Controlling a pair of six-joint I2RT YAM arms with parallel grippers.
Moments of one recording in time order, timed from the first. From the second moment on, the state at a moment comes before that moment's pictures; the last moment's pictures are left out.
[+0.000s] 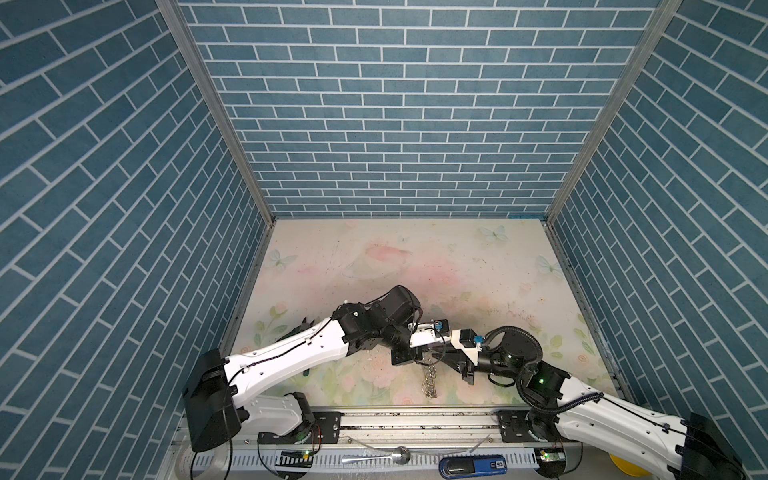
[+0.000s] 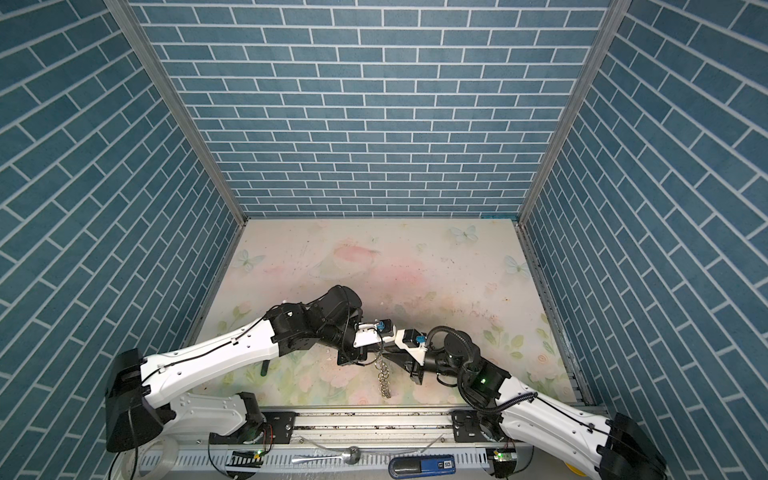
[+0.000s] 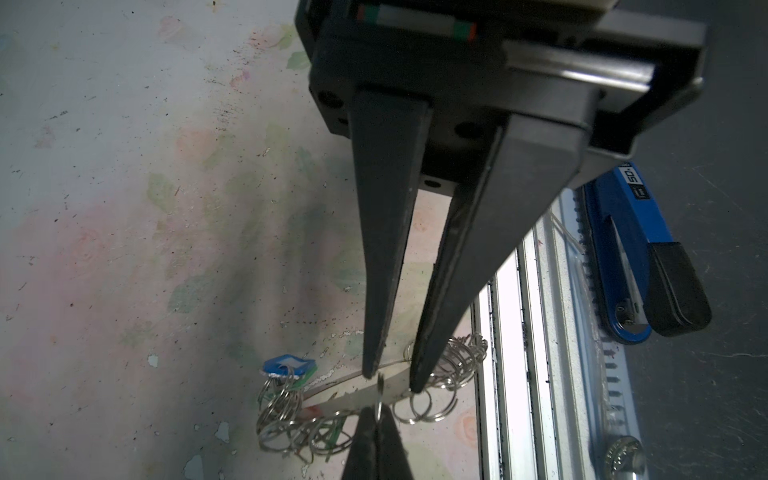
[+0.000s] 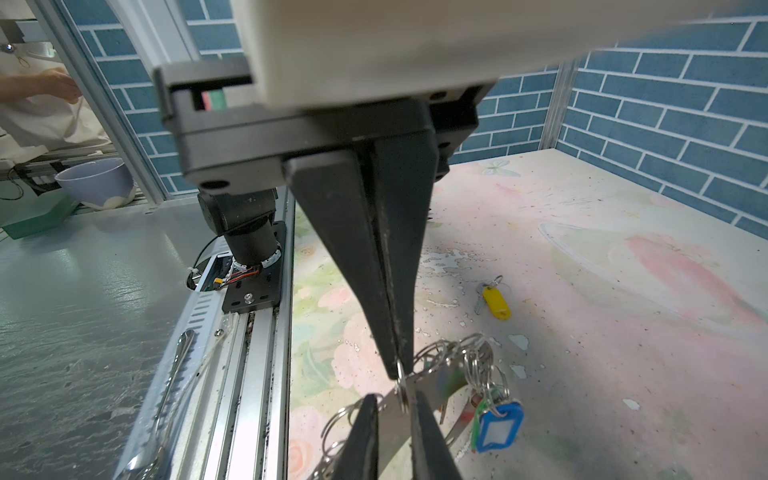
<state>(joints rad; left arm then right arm) -1.01 1.30 1.05 -0.67 0.33 0.42 0.94 0.73 0.21 0.34 -0.48 -0.05</state>
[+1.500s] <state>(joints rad) -1.02 1.25 1.04 -0.60 0.37 0.44 0.94 0.69 0.20 0.37 -0.47 -0.02</state>
